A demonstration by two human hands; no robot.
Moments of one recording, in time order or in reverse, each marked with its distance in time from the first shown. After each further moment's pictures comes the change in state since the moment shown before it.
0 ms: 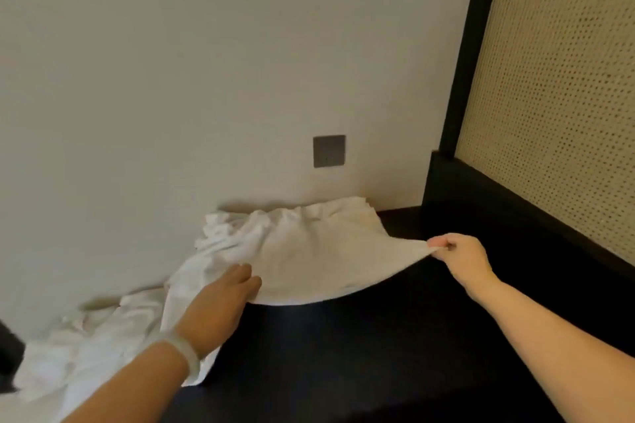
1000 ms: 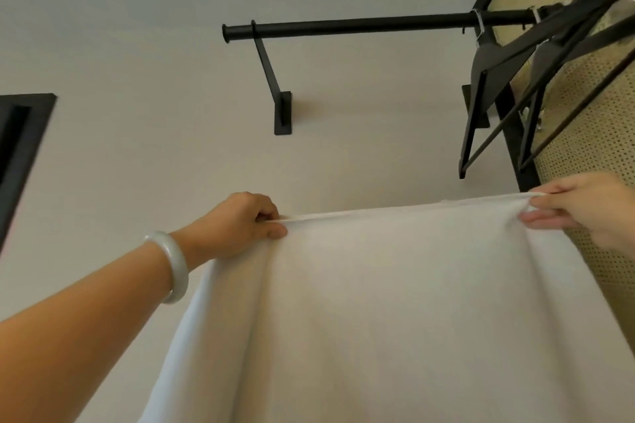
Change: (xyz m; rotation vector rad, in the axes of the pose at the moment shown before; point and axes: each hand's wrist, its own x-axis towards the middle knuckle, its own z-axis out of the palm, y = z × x) left_hand 0.168 -0.037 -0.494 0.124 0.677 0.015; right_hand 0.115 -0.459 -0.248 0.609 0.247 -0.536
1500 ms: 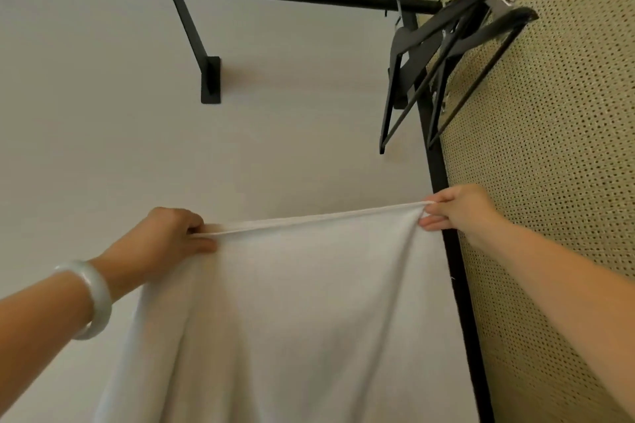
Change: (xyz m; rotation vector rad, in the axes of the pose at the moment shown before) left_hand -0.037 0.014 0.057 0.038 -0.006 -0.140; right_hand -0.046 0.035 0.004 -0.127 -0.068 -0.008
